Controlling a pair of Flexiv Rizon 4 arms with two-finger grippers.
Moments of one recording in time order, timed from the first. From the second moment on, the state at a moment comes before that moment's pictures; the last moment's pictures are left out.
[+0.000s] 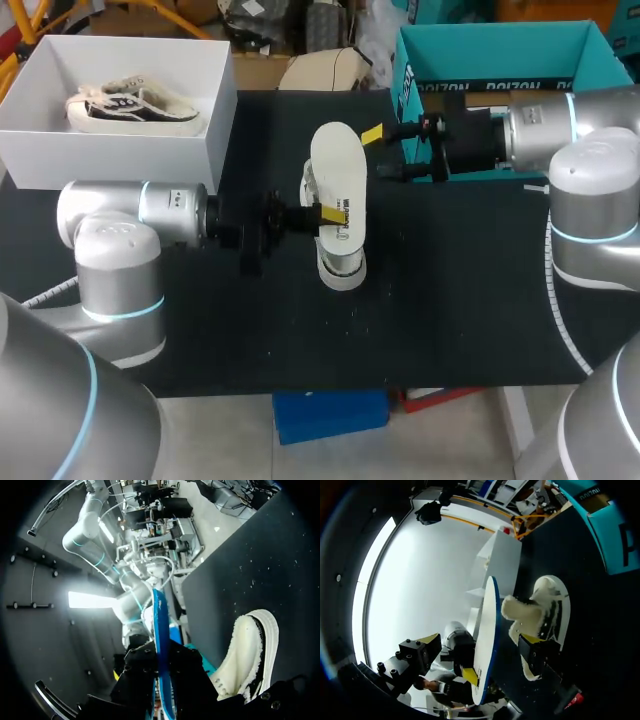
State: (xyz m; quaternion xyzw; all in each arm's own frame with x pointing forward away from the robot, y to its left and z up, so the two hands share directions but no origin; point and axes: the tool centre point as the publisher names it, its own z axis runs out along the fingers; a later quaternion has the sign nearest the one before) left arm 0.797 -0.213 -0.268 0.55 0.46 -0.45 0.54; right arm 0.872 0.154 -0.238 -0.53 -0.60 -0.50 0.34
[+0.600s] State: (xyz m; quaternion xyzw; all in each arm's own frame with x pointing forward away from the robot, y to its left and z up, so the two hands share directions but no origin) left arm 0.798 -0.212 -0.267 0.55 0.46 -0.45 0.54; right arm 0.864 0.148 -0.234 -0.52 -0.57 -0.46 0.44
